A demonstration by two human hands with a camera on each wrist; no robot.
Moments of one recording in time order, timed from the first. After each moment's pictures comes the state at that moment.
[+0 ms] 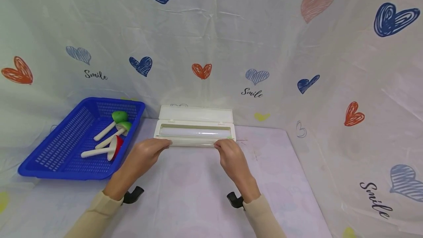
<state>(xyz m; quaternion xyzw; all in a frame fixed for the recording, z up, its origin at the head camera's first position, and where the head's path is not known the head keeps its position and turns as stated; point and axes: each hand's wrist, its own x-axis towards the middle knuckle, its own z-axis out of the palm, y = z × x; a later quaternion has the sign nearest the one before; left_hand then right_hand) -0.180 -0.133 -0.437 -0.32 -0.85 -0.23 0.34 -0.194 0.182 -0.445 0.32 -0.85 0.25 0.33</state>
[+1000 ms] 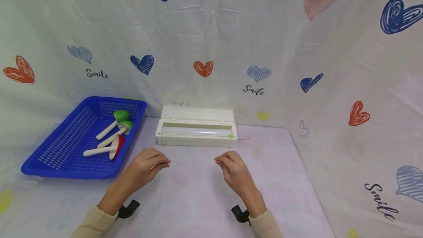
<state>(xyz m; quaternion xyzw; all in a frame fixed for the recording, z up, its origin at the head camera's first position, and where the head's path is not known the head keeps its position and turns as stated) -0.156 -0.140 -0.456 -0.40 -0.81 -0.27 0.34 -0.170 0.197 -0.472 0.38 -0.82 0.31 0.30</state>
